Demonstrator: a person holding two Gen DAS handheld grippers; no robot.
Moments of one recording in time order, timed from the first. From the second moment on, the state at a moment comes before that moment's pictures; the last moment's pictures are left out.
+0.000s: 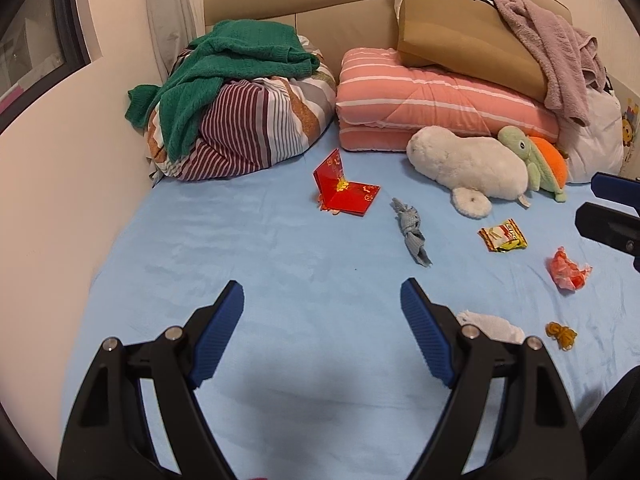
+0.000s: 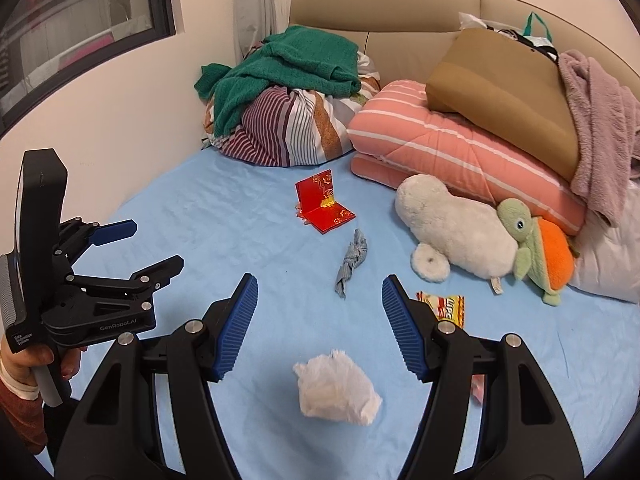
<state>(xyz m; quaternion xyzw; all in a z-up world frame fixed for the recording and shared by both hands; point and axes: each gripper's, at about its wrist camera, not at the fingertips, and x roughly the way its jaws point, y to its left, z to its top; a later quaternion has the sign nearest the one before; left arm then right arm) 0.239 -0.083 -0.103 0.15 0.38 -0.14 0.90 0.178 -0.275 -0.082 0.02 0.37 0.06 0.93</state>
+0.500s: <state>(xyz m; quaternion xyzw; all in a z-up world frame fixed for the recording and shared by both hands) 0.394 -0.106 -0.183 0.12 0.40 -0.13 0.90 0.338 -0.284 -0.185 0.03 0.42 0.04 0.91</state>
